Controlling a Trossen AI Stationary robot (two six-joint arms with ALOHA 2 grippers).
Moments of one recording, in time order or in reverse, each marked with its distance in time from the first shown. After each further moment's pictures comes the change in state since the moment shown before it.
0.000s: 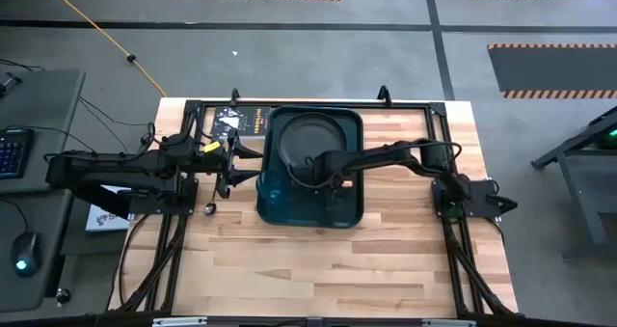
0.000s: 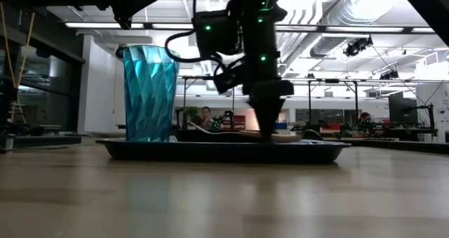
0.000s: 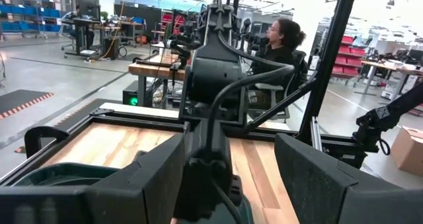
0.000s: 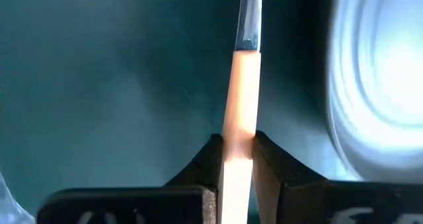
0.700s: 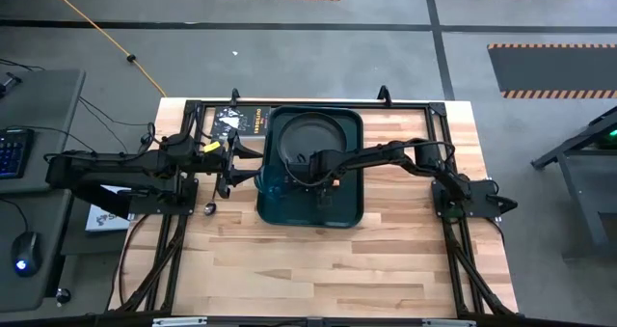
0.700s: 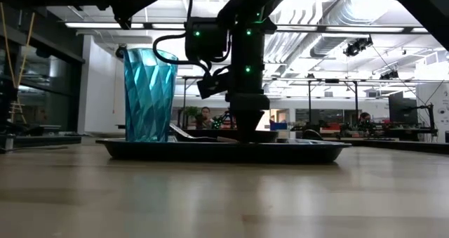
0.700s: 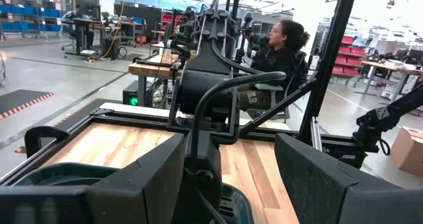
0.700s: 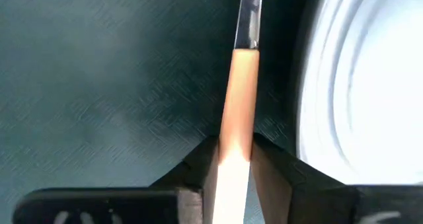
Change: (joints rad) left arm 0.000 0.000 0.000 0.000 0.000 0.000; right arm -0.028 0.048 0.021 0.159 0.013 -0.025
